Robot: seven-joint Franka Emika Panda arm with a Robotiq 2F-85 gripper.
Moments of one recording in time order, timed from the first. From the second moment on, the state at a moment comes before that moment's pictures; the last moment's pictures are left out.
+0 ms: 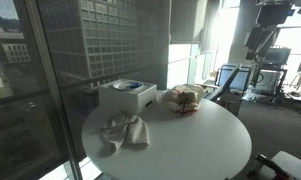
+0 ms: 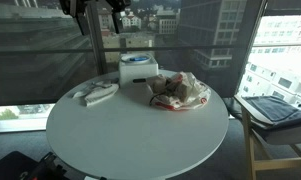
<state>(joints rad) -0.06 -0.82 -0.08 -2.54 -0.14 1.87 -0.14</state>
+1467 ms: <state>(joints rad) -0.18 -0.39 -0.05 -2.75 -0.35 2.41 0.16</state>
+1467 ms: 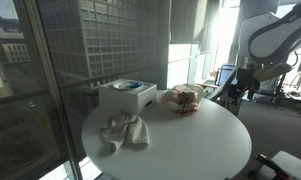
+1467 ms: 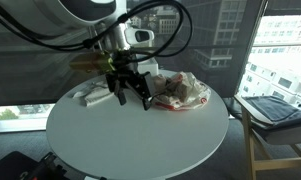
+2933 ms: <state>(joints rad) 0.01 0.75 -0.22 -1.62 -0.46 2.66 0.66</state>
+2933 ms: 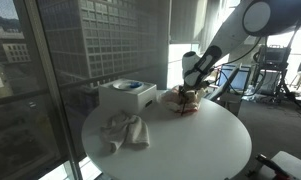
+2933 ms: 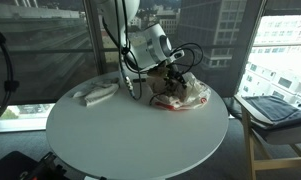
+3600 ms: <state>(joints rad) 0.06 0.80 -0.26 -1.59 -0.29 2.66 0.65</state>
